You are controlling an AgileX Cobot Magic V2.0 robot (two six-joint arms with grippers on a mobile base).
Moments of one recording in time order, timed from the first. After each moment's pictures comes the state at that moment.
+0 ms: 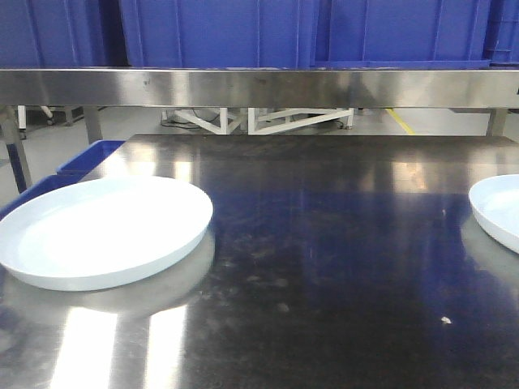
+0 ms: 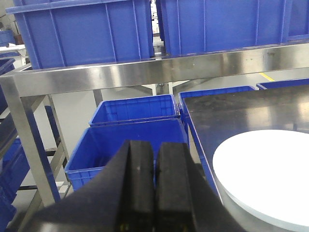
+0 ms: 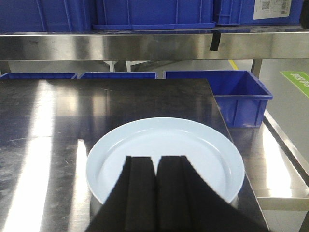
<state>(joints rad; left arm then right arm) -0.09 -0.01 0.01 0.05 0.07 0.08 -0.06 -0.01 0.03 0.04 0.13 0.03</state>
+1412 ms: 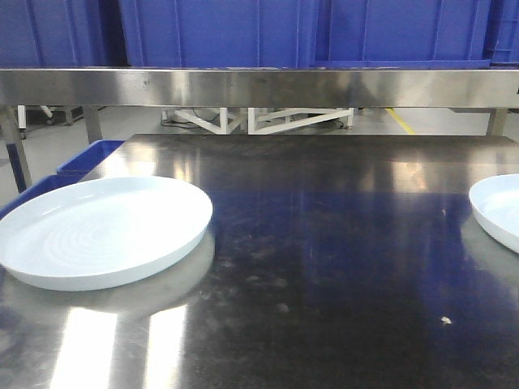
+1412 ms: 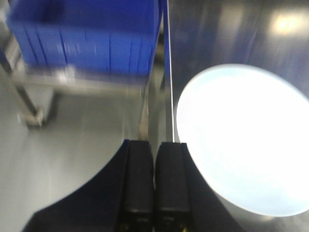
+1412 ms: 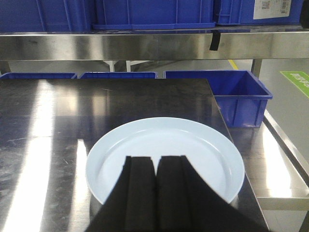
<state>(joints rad) -0.09 0.84 -0.53 -0.22 0.45 0.08 -0.06 -0.01 0.03 0.04 0.13 0.03</state>
